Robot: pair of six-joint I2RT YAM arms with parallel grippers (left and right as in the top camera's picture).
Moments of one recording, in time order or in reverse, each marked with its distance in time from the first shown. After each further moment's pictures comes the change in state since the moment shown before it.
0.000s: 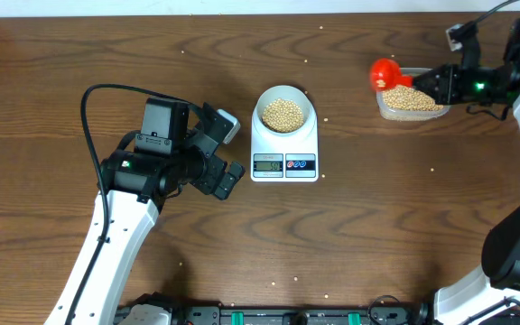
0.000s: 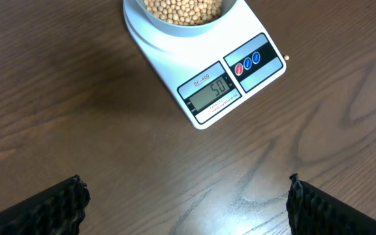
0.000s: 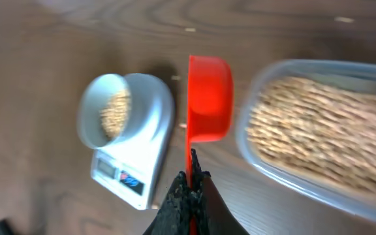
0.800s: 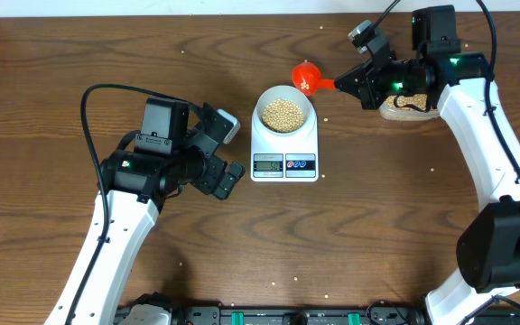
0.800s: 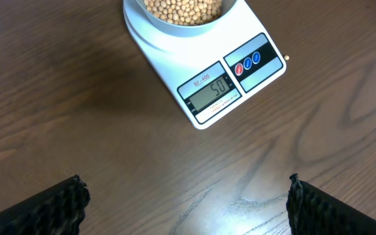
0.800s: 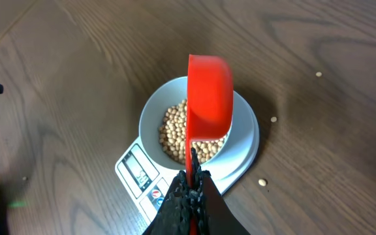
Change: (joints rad) left arm 0.000 0.000 0.000 0.000 0.000 0.000; right arm 0.354 0.015 0.000 0.154 -0.043 -0.156
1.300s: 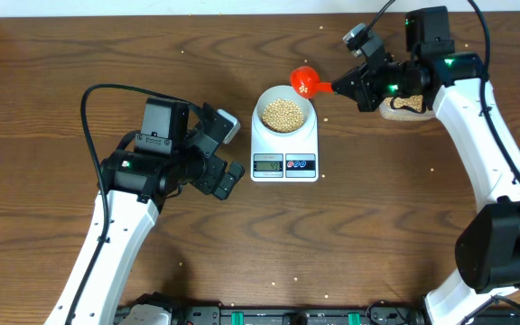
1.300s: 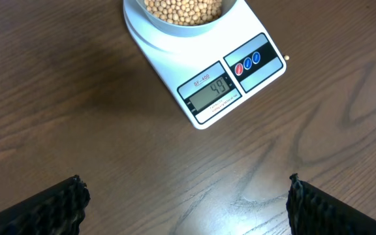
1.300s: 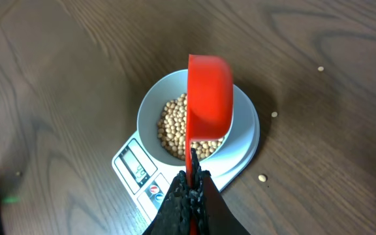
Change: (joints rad) left arm 0.000 0.000 0.000 0.000 0.000 0.000; right arm 0.014 0.000 0.000 -0.021 0.039 -0.011
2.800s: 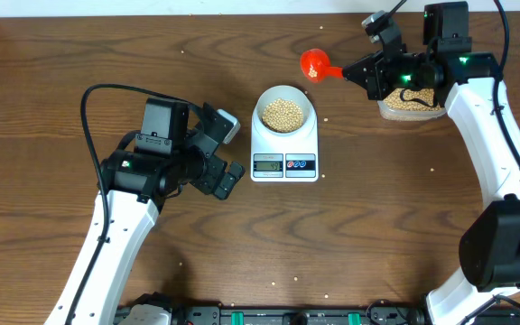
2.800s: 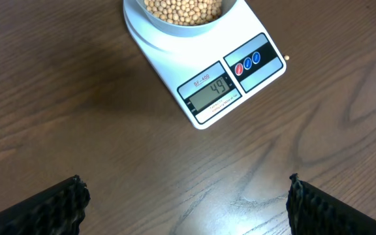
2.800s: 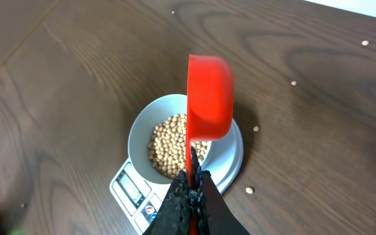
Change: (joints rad) left arm 0.000 0.000 0.000 0.000 0.000 0.000; right arm -0.048 0.001 0.000 0.091 -0.037 0.106
